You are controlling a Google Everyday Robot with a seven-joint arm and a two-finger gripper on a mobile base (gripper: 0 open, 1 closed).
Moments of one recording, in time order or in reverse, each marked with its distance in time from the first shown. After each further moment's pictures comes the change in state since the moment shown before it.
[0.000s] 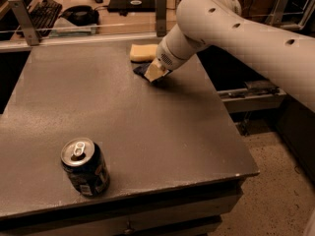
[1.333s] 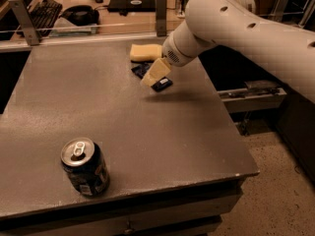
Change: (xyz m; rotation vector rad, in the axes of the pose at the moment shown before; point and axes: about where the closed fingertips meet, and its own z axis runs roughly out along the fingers) arm 0.000 -0.008 -0.026 0.073 -0.034 -0.008
